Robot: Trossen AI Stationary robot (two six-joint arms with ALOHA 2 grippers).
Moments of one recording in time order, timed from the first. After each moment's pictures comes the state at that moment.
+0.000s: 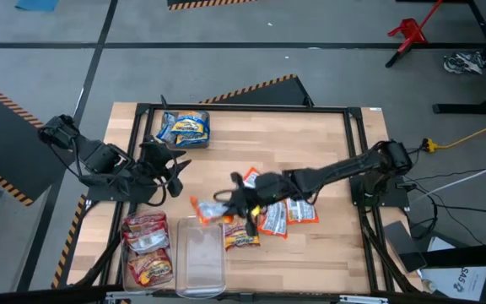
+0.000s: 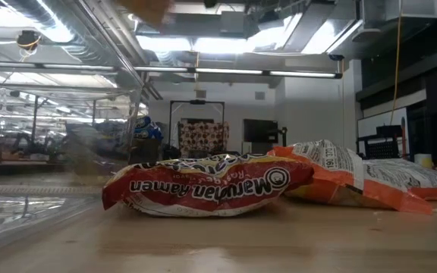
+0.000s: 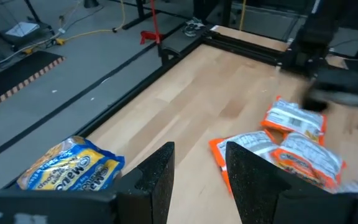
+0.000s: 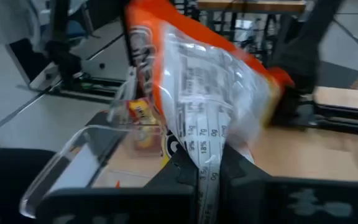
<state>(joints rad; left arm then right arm) -0.54 1.07 1.24 -1.04 -0.98 -0.80 0.23 1.79 1.37 0.15 -0.09 0.02</state>
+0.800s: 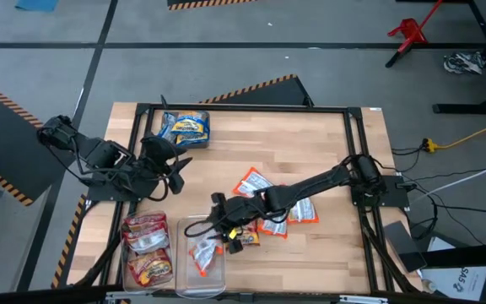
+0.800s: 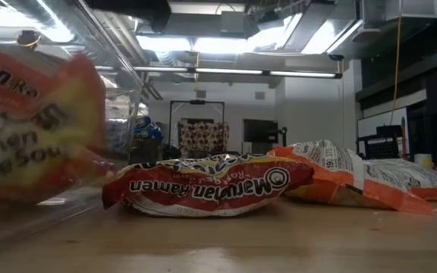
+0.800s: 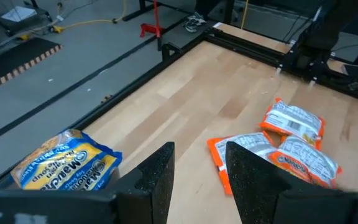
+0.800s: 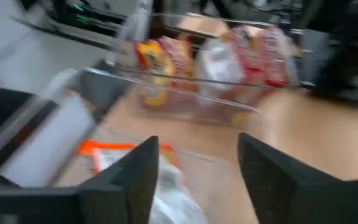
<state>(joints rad) -0.49 1.06 1.24 -1.02 -0.93 -0.81 0.29 2.09 1.66 -0.04 -0.09 -0.07</state>
